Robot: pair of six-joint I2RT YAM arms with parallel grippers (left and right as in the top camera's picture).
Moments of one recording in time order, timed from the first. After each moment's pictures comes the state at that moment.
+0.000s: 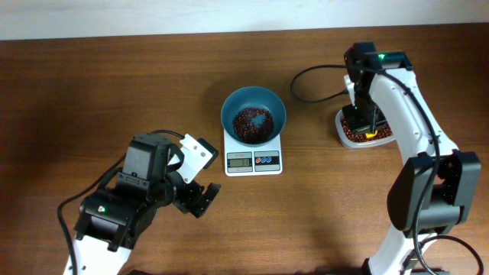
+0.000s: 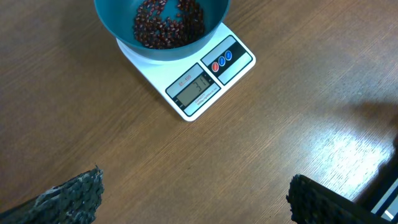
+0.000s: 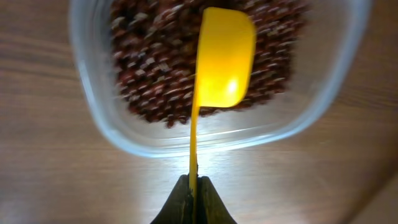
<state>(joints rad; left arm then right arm) -0.35 1.01 1.02 -0.94 0.25 0.32 0.06 1.95 1.67 -1.35 0.28 -0.11</state>
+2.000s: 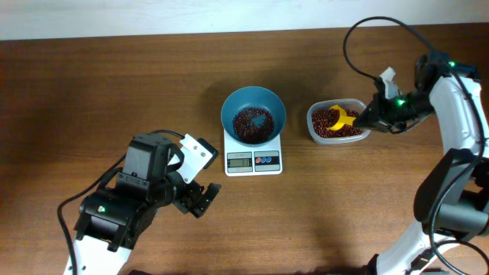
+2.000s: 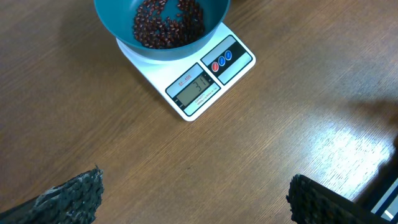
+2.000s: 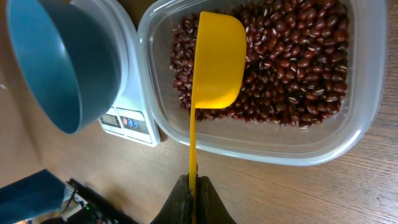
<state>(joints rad) -0.35 1.01 1.02 -0.94 0.25 0.32 -0.30 1.95 1.63 -1.30 -0.64 -0.18</state>
